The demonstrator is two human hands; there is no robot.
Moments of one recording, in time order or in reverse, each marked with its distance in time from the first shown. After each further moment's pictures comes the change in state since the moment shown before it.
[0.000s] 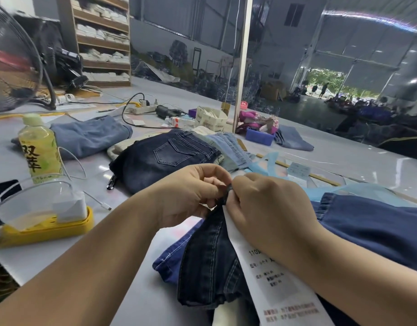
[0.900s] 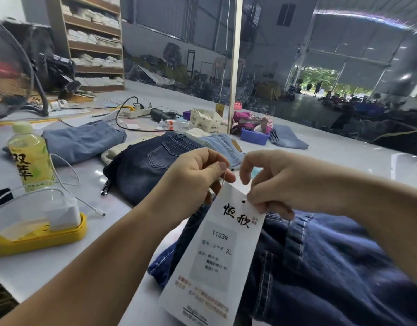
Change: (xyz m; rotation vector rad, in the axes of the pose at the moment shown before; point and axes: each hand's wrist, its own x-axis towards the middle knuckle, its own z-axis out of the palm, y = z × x) left_hand -0.008 0.021 0.027 0.208 0.289 0.288; right_hand 0.032 0.055 -0.043 0.897 -0.691 0.264
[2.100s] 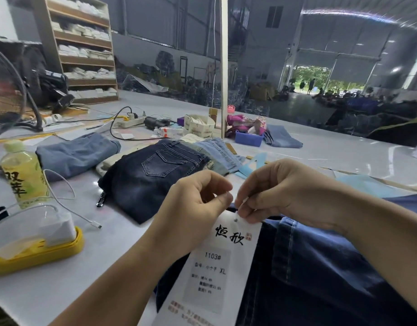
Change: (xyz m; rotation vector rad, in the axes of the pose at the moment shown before) left_hand -0.017 -0.014 0.021 0.261 0.066 0.180; right_hand -0.010 0.034 0.001 0.540 0.039 -0.047
